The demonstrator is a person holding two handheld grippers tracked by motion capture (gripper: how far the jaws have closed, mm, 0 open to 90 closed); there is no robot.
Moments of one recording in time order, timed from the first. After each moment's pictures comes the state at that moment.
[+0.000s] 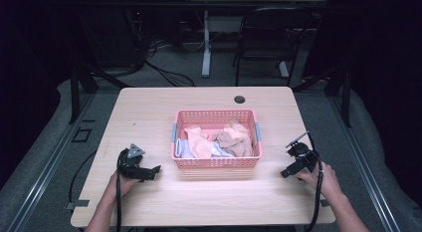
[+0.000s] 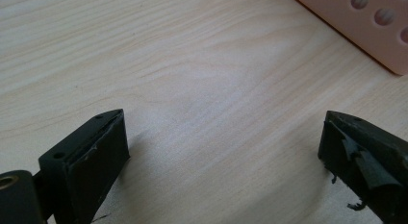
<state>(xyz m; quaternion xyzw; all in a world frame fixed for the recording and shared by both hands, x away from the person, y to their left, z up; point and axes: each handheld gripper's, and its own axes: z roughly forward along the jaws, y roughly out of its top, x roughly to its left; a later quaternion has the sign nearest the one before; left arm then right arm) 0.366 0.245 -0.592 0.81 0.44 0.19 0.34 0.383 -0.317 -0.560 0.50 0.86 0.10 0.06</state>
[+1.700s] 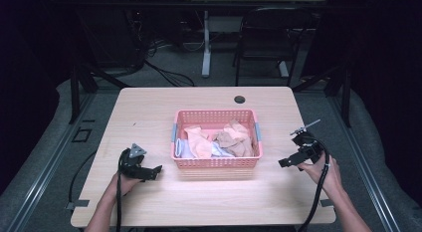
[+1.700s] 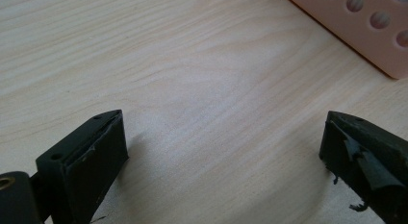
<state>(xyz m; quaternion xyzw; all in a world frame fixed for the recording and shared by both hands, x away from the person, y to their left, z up) 0.367 0.241 -0.592 0.81 0.43 0.19 0.34 0.378 -0.311 -0.499 0.50 0.84 0.20 0.04</state>
